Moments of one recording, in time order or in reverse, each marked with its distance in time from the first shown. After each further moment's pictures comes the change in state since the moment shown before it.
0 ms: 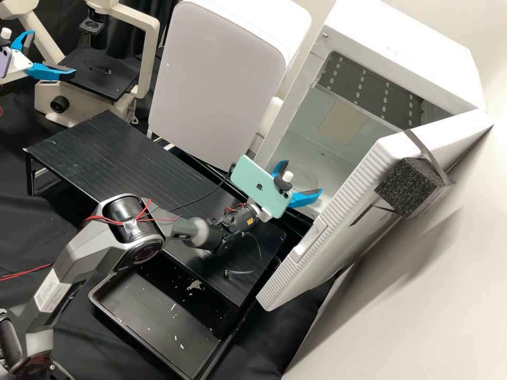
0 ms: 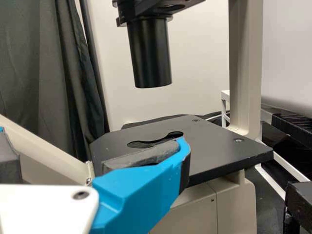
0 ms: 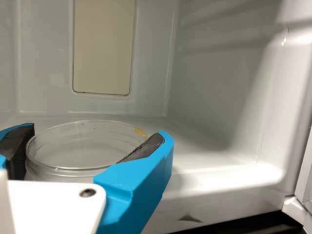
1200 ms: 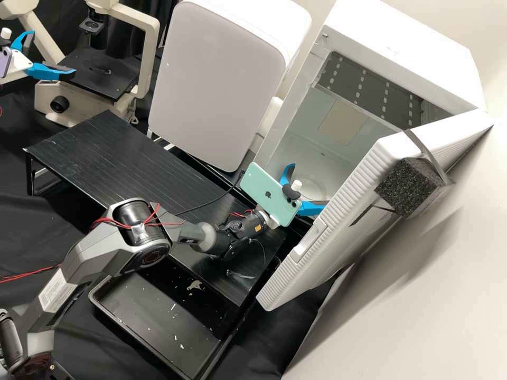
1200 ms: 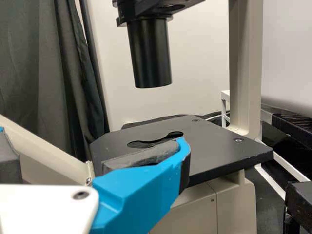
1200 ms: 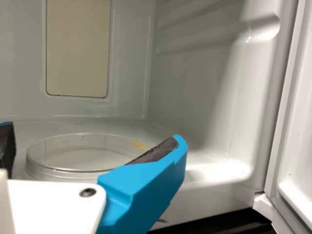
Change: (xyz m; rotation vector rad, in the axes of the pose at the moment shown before) left arm 0.000 0.000 0.000 0.000 0.000 0.000; right arm 0.005 0.009 0.019 0.006 -0.033 0.034
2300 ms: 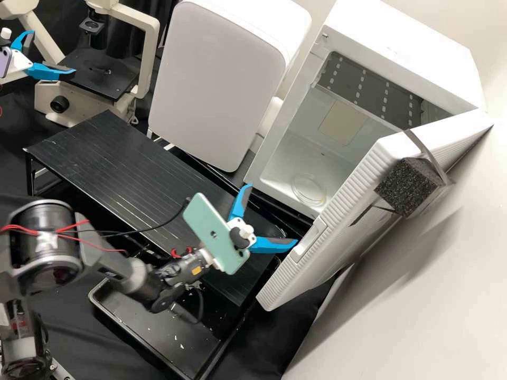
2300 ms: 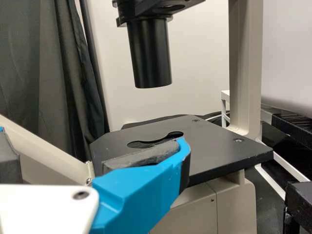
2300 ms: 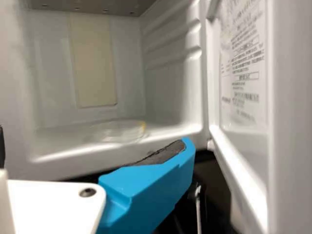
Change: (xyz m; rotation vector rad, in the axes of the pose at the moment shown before) left arm 0.000 0.000 0.000 0.000 0.000 0.000; right arm -0.198 0.034 -0.020 0.156 0.027 0.033
